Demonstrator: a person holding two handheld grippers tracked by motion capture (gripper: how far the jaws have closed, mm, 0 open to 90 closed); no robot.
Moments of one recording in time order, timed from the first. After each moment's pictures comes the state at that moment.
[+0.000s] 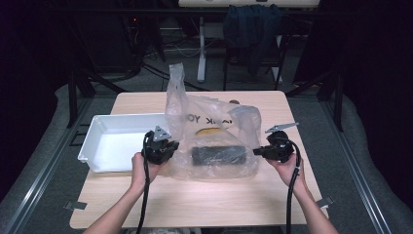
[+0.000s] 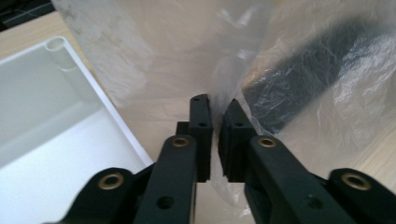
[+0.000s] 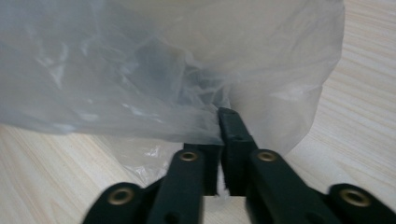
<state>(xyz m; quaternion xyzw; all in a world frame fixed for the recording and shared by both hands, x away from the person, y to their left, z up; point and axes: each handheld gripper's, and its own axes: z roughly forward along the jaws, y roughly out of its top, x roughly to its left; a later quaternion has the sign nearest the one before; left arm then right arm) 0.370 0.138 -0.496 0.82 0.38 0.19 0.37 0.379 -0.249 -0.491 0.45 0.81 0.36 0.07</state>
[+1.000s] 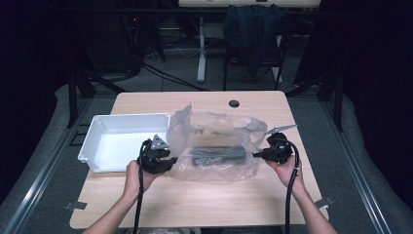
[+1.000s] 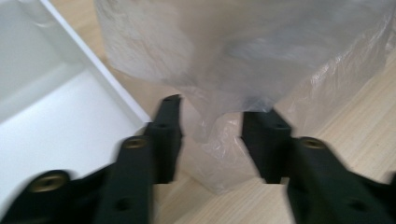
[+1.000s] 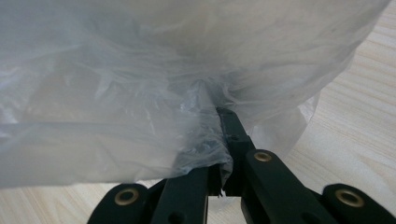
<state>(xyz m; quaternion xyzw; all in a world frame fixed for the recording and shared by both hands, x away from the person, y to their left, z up) 0.342 0.151 -0.489 0.84 0.37 0.20 0.33 0.383 -0.253 -0.506 0.46 0.81 0.36 0.04</state>
